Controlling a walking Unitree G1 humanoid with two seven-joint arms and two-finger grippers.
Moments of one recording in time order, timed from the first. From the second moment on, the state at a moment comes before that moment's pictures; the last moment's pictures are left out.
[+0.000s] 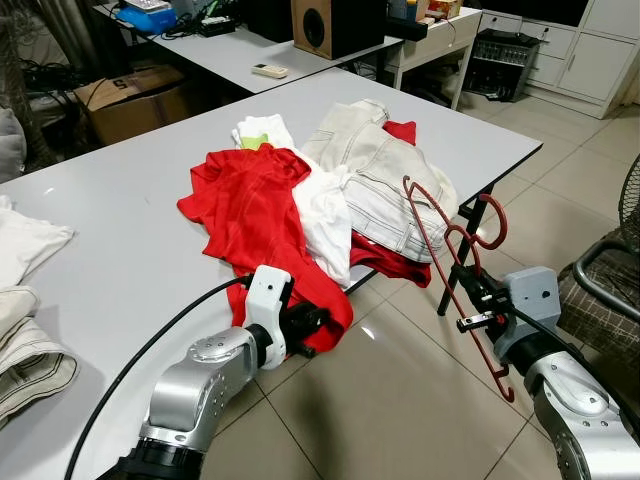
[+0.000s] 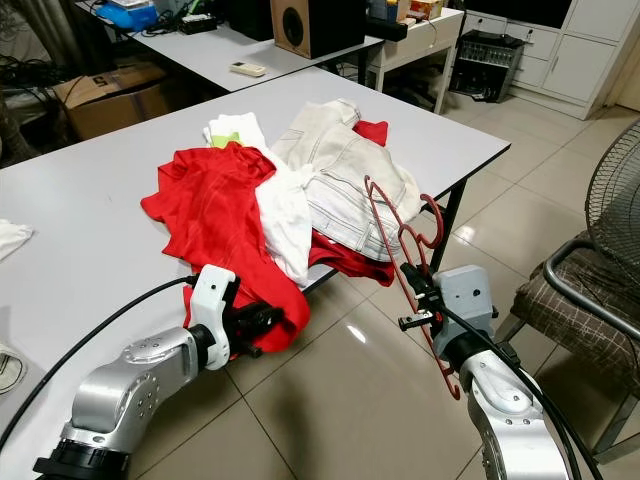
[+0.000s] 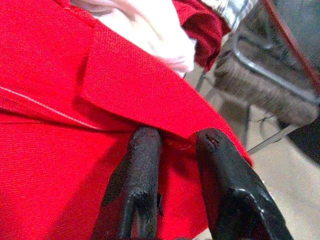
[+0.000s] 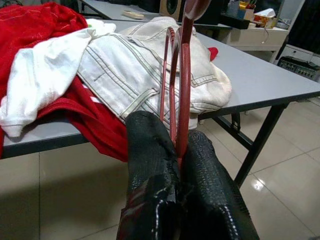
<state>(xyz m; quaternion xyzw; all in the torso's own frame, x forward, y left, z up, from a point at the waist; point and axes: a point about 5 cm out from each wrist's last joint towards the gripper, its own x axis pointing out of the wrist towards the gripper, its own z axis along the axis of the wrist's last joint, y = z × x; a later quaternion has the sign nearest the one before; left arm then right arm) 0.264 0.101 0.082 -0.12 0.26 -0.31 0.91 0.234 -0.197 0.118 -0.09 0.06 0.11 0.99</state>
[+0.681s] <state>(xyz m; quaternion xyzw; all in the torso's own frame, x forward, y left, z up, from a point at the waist) 0.274 0.108 0.084 -0.20 0.25 -0.25 0.91 0.234 -0.196 0.119 -0.09 0.05 0.11 0.99</state>
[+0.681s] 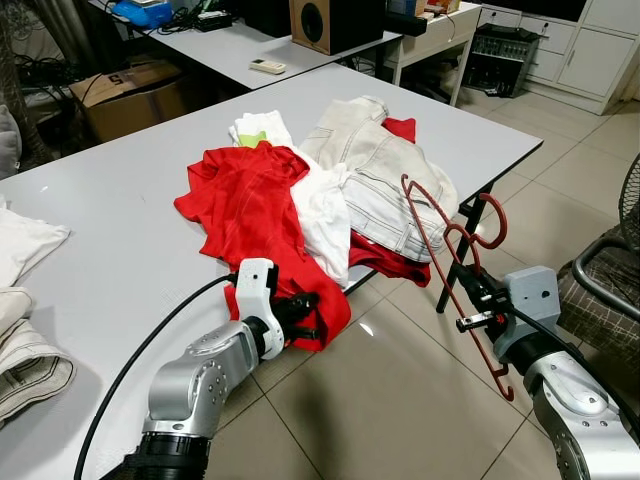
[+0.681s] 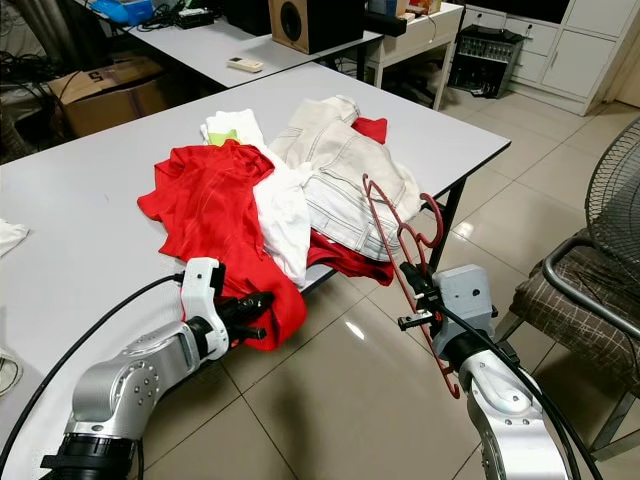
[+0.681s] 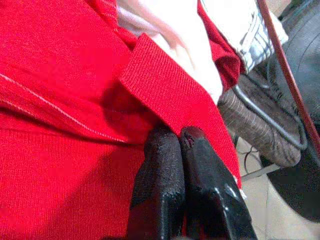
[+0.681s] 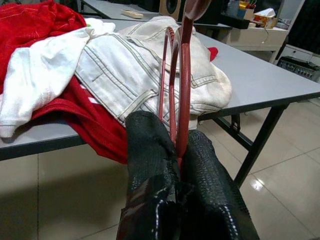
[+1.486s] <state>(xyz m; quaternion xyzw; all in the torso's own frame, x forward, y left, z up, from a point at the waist) 0.323 0.164 0.154 -0.32 0.09 -0.19 0.92 0.237 -0.196 0.119 -0.09 0.04 0.10 0.99</state>
